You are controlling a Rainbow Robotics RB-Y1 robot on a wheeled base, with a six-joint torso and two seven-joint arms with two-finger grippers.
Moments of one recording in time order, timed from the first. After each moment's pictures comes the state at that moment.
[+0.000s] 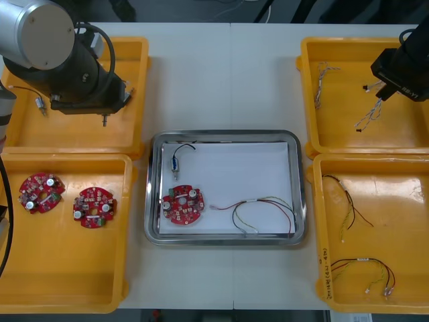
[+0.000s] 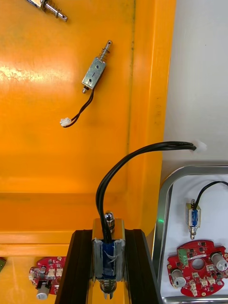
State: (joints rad) right arm -1.10 -0.52 -0.32 -0.93 -0.25 1.78 1.02; left arm -0.76 0.56 -0.11 -1.82 0.57 1.91 -1.03
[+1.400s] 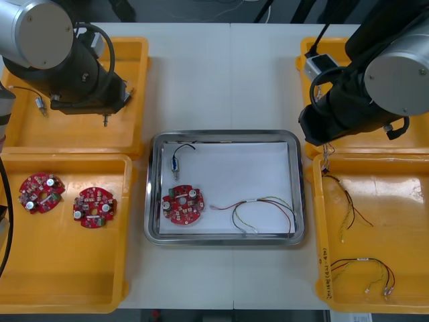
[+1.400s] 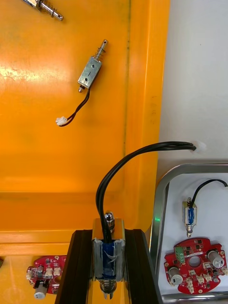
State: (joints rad) right arm -0.71 -0.63 0.26 -2.04 -0.70 1.92 1.21; left arm -0.76 0.56 -0.10 -1.82 0.58 1.91 -1.03
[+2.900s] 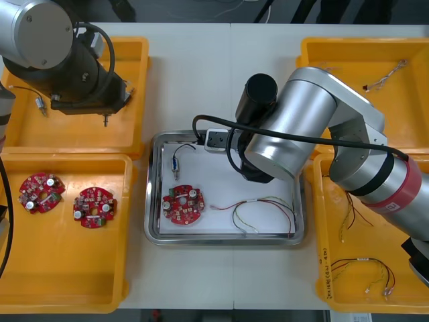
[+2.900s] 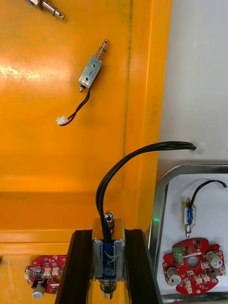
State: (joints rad) right arm -0.79 -0.49 0.71 -1.89 -0.45 1.68 1.96; left arm -0.76 0.56 -0.10 -1.82 0.58 1.91 -1.02
